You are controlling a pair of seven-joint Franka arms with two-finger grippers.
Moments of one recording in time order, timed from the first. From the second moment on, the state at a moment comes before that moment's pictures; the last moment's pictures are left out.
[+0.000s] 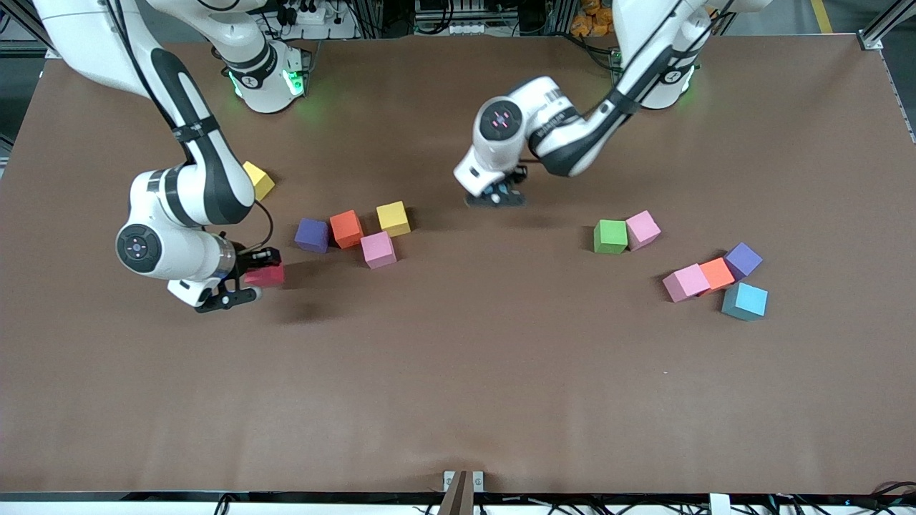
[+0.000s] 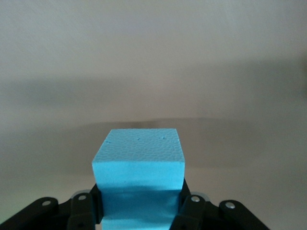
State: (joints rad) left arm -0.30 0.47 -0.67 -2.04 0.14 2.26 -0.95; right arm 0.06 0.38 0.09 -1.96 0.11 2.08 -0.13
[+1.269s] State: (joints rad) left arm -0.56 0.56 -0.64 -2.07 0.14 2.36 -1.22; right arm 0.22 0.27 0.11 -1.96 0.18 2.02 -0.06
